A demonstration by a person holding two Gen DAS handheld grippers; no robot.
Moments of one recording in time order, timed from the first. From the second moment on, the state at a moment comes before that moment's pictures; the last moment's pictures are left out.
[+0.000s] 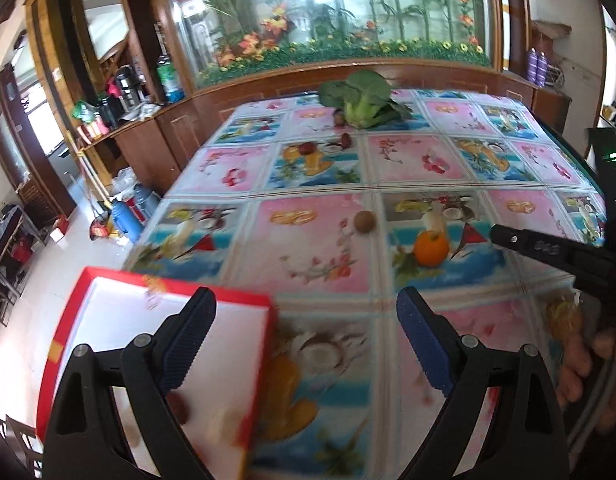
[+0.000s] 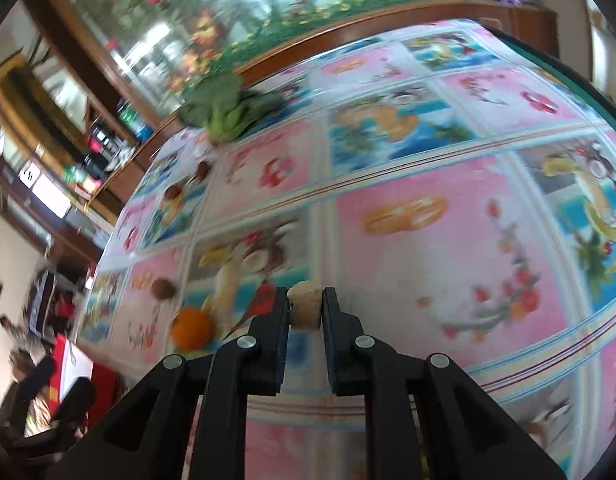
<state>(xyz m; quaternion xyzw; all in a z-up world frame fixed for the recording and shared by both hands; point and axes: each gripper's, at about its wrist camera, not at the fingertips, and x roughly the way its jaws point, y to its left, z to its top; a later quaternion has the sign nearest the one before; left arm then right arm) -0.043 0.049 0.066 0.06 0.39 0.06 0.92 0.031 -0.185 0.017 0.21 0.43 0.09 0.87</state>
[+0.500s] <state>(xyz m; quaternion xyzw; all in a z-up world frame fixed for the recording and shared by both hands) 0.032 -0.007 0.028 0.07 0.43 0.04 0.90 0.033 -0.198 0.014 0.23 0.45 0.07 0.86</state>
